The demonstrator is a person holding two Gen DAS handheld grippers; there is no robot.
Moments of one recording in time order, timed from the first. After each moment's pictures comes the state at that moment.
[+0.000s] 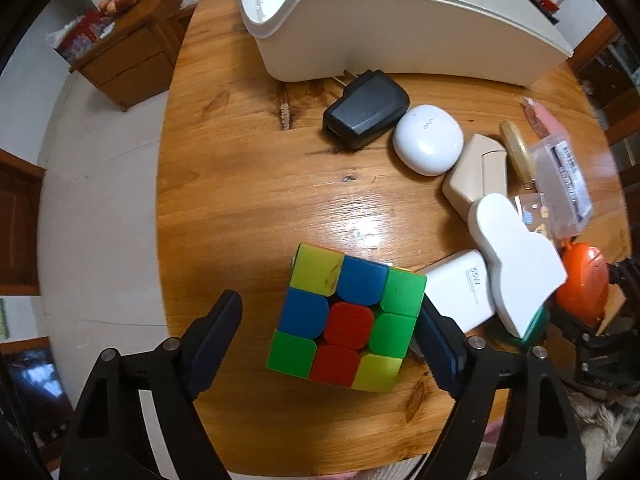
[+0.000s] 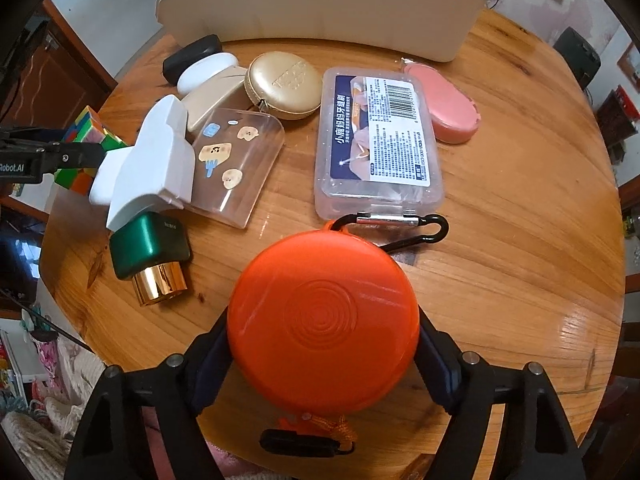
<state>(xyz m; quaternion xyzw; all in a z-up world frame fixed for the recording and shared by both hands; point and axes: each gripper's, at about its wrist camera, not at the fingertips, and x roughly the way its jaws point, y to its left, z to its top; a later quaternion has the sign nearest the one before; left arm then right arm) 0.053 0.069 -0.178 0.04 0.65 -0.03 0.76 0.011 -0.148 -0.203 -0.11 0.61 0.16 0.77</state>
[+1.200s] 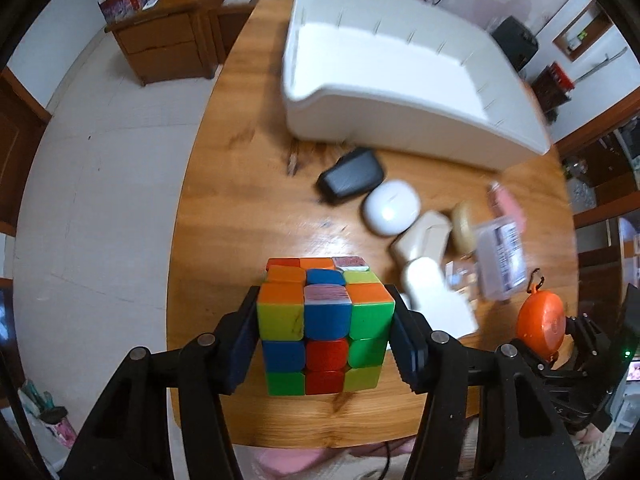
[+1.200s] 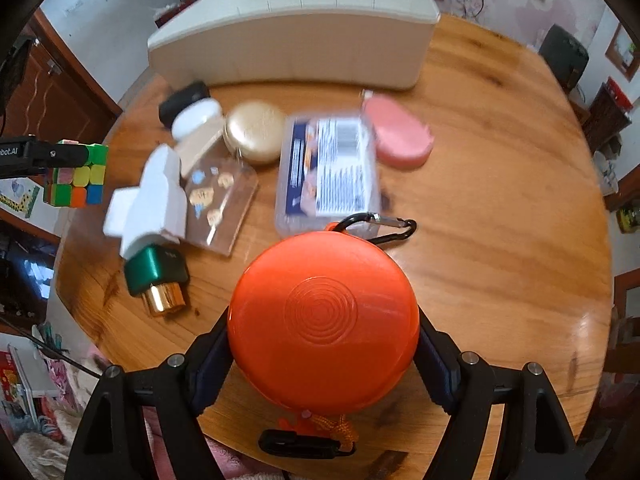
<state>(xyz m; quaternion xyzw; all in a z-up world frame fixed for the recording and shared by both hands) 0.064 0.066 -0.116 -0.09 0.62 -0.01 0.78 0.022 -0.212 -0.160 -0.07 0.58 0.17 0.79</state>
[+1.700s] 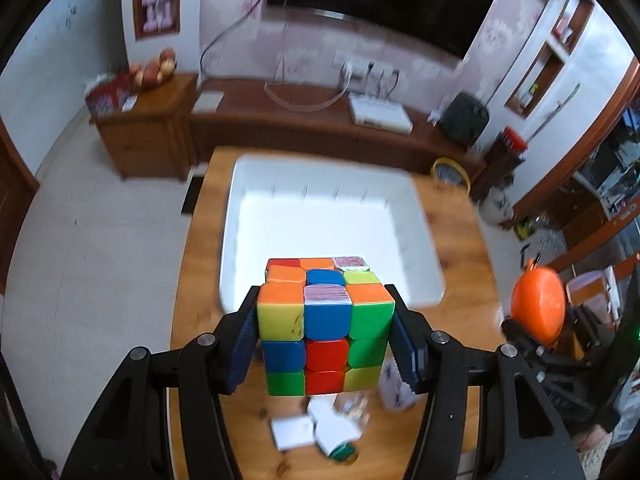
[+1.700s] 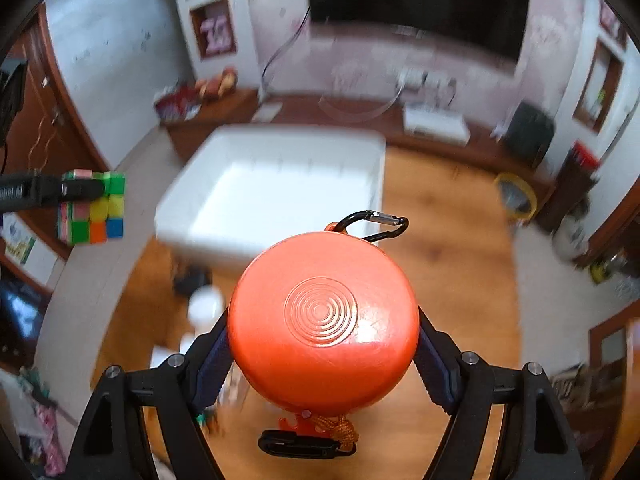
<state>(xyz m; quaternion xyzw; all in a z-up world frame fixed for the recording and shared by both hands) 0.149 0.043 0.041 -0.10 0.49 -0.04 0.87 0.110 -0.211 0.018 -0.06 0.44 0.13 0.88</state>
